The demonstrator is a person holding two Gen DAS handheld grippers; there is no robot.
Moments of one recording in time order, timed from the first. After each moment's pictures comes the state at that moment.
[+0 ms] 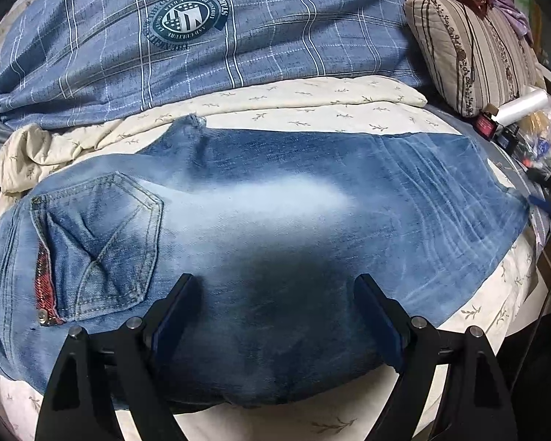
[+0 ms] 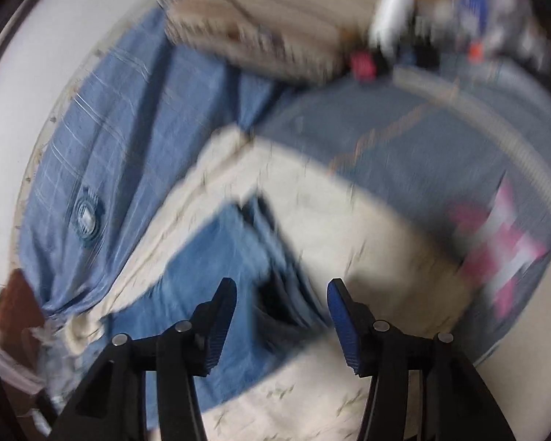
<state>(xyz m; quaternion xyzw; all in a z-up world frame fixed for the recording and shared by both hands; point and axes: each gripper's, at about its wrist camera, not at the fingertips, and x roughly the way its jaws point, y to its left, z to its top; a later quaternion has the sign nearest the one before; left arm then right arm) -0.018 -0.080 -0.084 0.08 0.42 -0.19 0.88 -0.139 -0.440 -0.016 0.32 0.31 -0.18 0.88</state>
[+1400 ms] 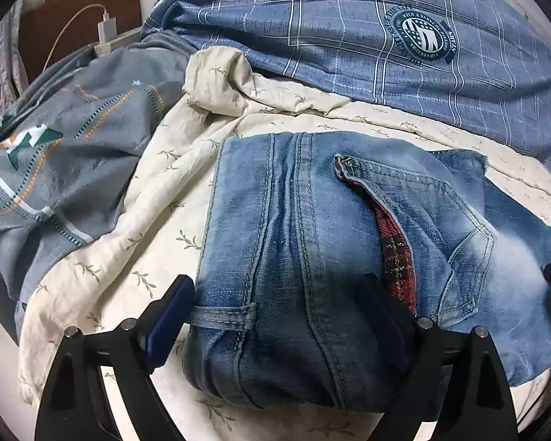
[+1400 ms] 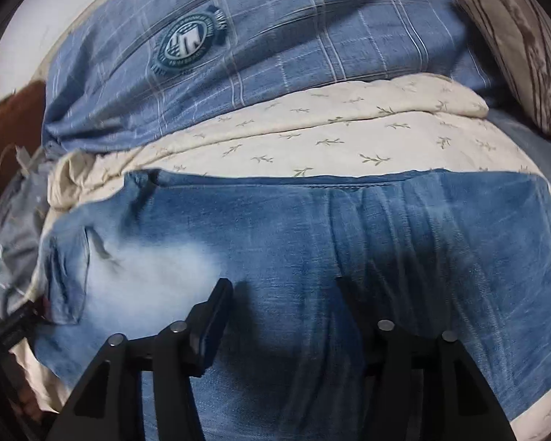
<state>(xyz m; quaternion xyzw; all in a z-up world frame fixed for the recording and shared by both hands) 0.010 0.103 -0.085 -0.03 0.43 0.06 0.90 -0.003 -0.231 -0.065 0.10 0.45 -0.02 0.89</state>
